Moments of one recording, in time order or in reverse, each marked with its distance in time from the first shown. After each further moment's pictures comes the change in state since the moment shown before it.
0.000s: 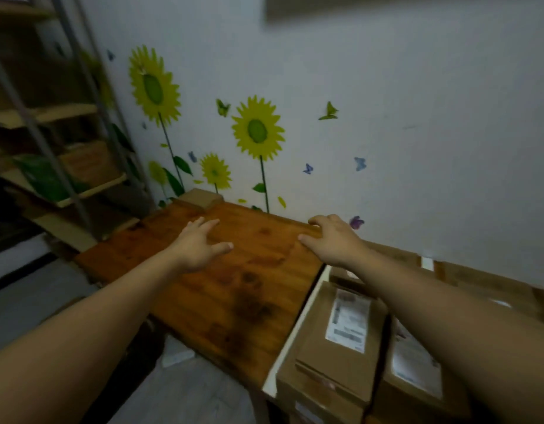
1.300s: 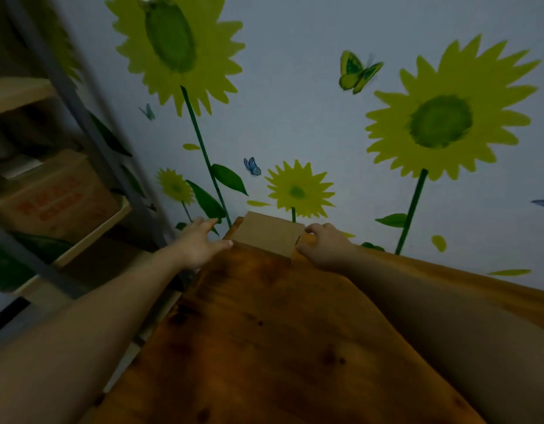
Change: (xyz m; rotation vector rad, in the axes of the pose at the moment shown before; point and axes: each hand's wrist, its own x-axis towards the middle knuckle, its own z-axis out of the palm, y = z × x) left_hand 0.535 -0.379 -0.117 -0.001 -0.191 0.024; right_hand 0.529 -0.240 0.285 0.005 -0.149 0.244
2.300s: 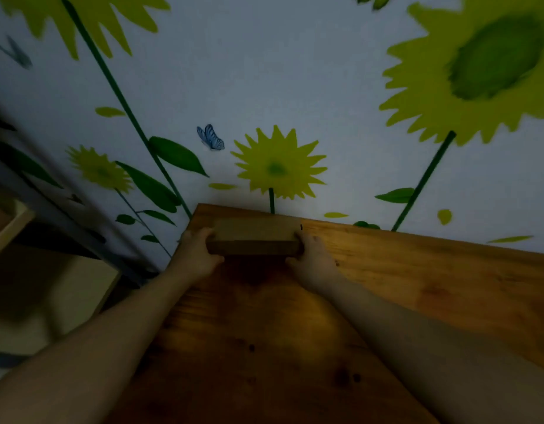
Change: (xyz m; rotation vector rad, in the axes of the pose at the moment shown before) left_hand 0.140 -0.042 0.111 -0.119 -0.077 0.030; right_hand 0.065 0.032 0.091 0.279 0.093 0.208
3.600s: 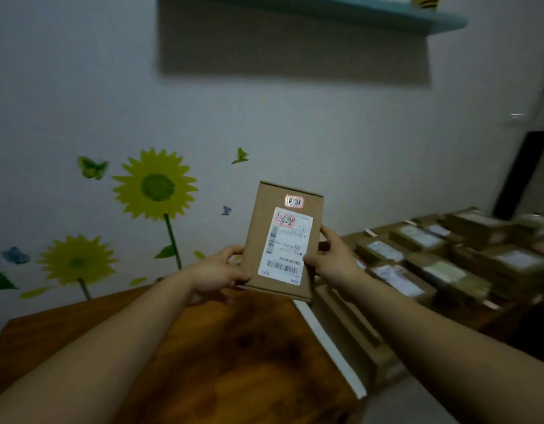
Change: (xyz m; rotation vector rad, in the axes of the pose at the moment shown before) left_hand -0.458 0.342 0.056 -0.404 -0.744 0.540; right_hand -0.536 0.128 -0.292 0.621 0.765 0.049
